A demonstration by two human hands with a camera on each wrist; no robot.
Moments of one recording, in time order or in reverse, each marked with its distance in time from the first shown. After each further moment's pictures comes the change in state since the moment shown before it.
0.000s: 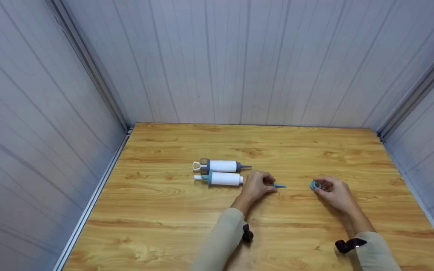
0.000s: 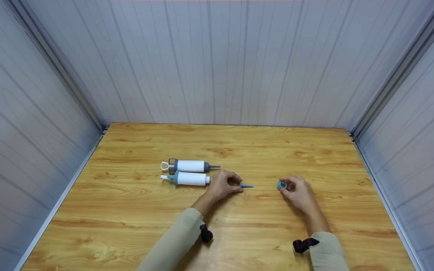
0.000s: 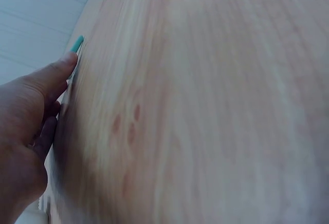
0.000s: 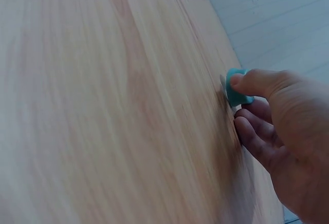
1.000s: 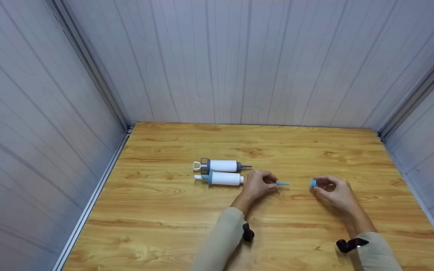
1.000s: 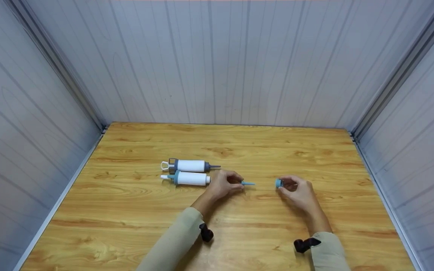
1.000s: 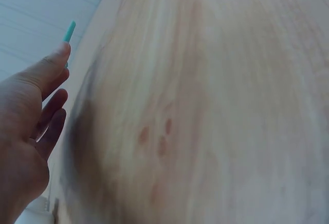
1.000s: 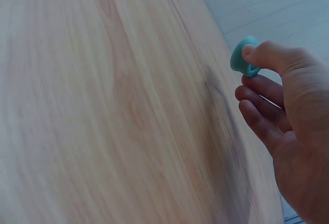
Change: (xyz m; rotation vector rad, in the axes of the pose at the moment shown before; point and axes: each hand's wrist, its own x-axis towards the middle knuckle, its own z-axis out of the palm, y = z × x) left_hand 0.000 0.002 -0.003 -0.156 0.030 0.014; right_hand 0.000 -0.002 0.000 0.151 0.034 -0.038
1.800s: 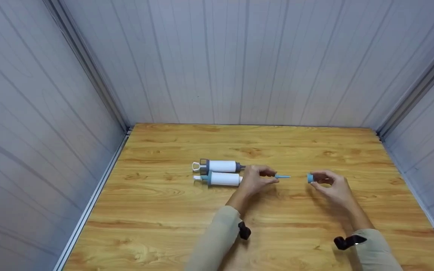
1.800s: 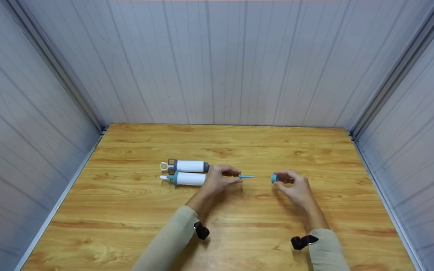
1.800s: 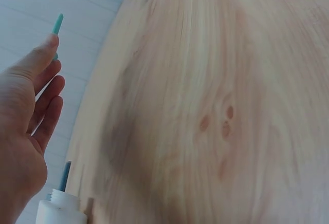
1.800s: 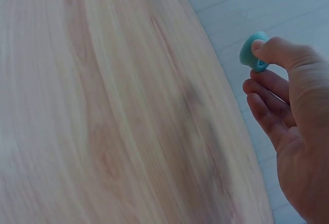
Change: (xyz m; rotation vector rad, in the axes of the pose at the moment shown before) left_hand 0.003 0.009 -0.020 -0.061 0.065 0.173; right_hand 0.010 -0.016 0.007 0.087 0.058 -0.131
